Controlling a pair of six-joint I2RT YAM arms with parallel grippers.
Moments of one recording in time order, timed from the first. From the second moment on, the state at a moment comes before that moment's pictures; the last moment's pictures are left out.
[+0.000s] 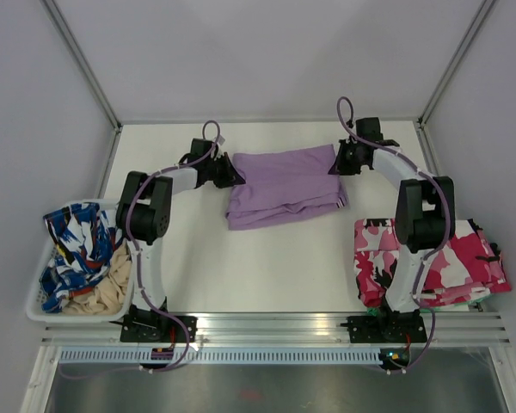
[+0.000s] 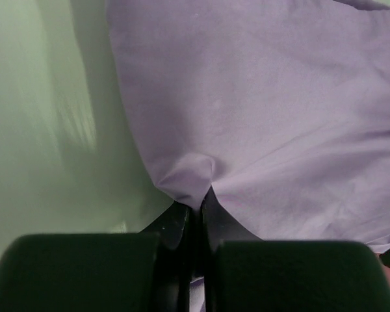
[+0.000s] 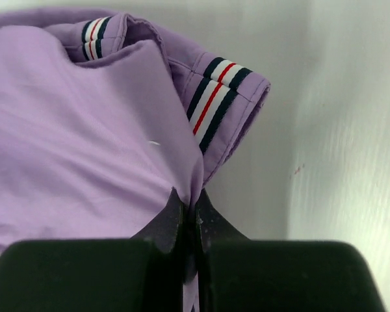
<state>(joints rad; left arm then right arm) -0.23 2.16 1.38 0.01 0.48 -0.55 0.08 2.02 1.50 -0.43 -0.26 0.27</state>
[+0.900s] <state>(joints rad) -0.72 1.69 1.19 0.10 0.51 -0.68 -0.07 1.17 1.43 -1.14 0.42 0.22</state>
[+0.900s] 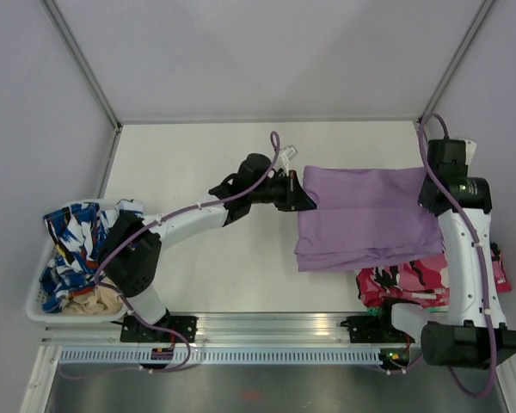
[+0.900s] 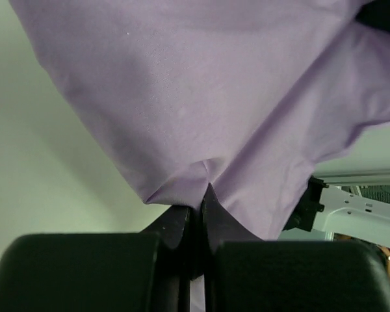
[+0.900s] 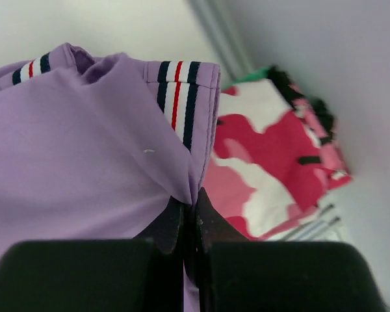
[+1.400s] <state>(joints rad) -0.99 1.81 1.23 0.33 0.26 -0.78 -0.24 1.25 1.12 -0.77 0.75 -0.02</state>
